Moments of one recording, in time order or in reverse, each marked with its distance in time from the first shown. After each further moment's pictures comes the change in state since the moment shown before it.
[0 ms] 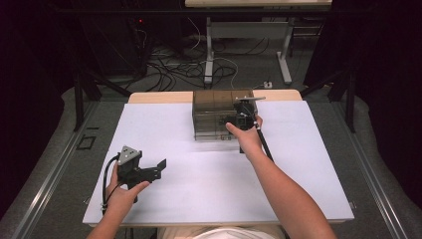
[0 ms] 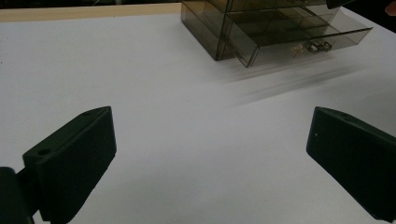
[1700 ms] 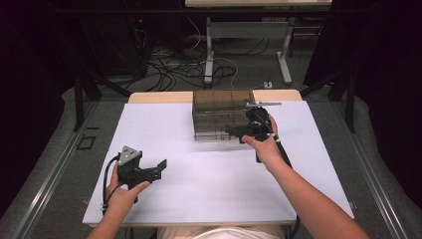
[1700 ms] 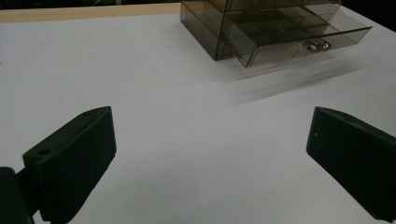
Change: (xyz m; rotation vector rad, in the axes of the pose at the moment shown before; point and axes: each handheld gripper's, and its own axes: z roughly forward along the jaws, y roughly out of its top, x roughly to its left) left arm -0.001 0.000 0.000 0.002 0.002 0.005; right arm 0.002 -0.022 -0.067 -0.123 -0.006 -0.224
